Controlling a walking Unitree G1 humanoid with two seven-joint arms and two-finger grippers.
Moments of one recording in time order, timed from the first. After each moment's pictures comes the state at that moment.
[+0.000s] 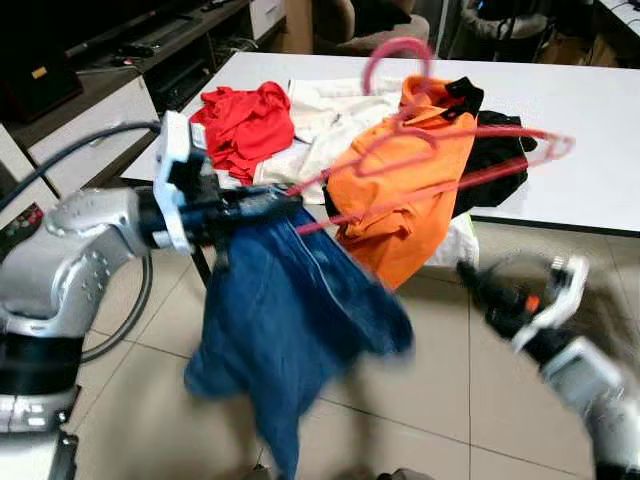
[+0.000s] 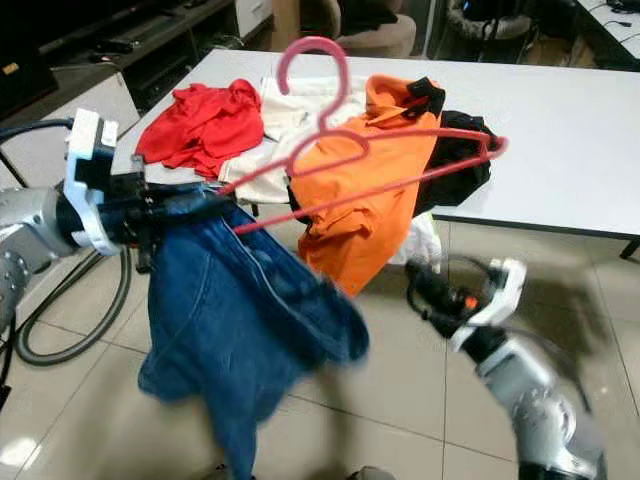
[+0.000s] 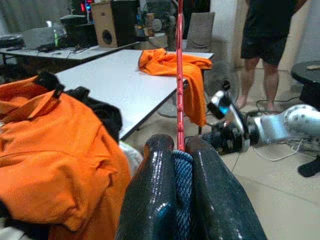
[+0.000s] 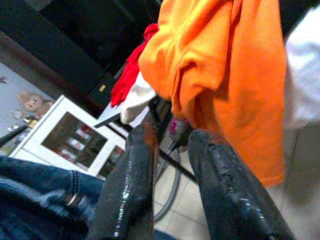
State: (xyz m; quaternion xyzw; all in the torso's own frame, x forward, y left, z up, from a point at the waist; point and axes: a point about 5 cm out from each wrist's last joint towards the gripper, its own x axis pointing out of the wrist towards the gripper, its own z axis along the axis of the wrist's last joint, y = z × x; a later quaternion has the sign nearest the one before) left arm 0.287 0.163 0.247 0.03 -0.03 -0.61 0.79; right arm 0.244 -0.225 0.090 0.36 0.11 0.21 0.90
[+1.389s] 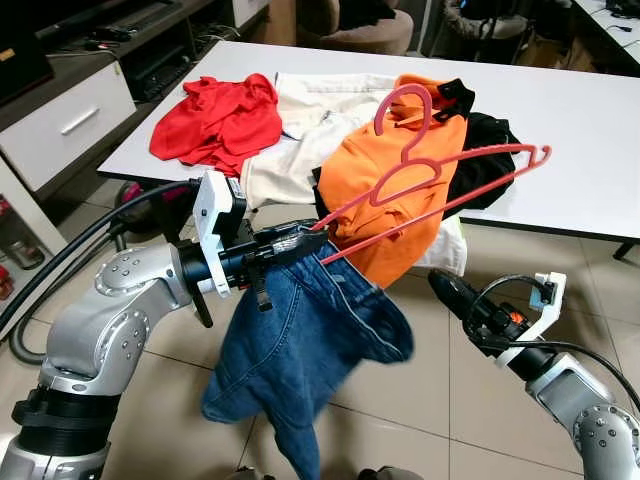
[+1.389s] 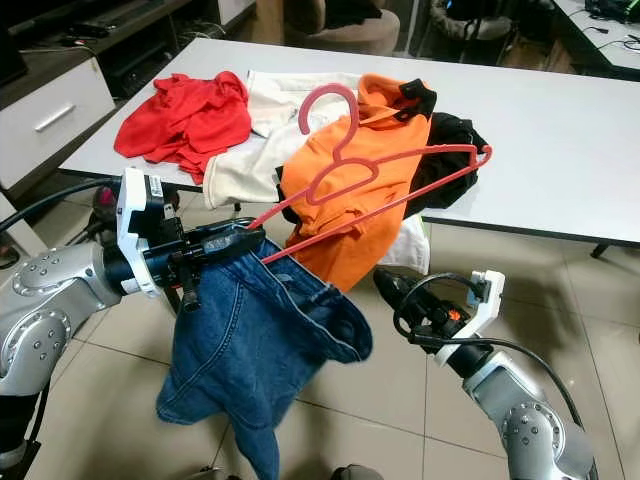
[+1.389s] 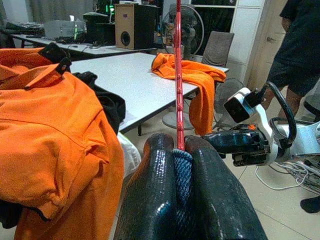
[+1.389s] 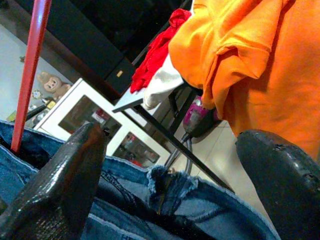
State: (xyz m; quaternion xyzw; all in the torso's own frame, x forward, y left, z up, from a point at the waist) left arm 0.272 0.141 0.202 -0.02 -0.01 -0.55 0.83; right arm 0.236 -0.208 0.096 0.36 0.10 0.27 0.89
